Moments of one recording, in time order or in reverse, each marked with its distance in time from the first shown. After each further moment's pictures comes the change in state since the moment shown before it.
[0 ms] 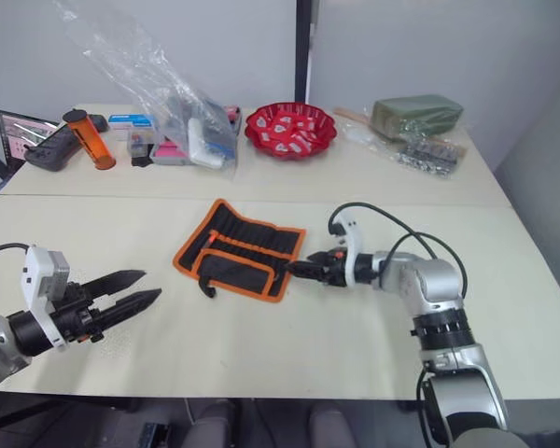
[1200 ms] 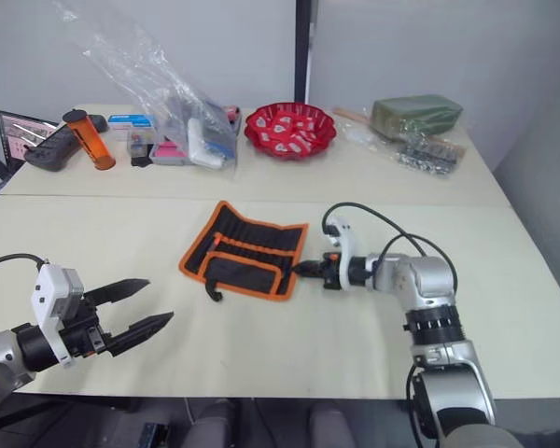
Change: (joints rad) left arm 0.057 0.014 -0.067 -0.024 0.091 -0.114 -0.025; right arm -0.035 0.034 -0.049 0.004 0.009 0.189 -0.059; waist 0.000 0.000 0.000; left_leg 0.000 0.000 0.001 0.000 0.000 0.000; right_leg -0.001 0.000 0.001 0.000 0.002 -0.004
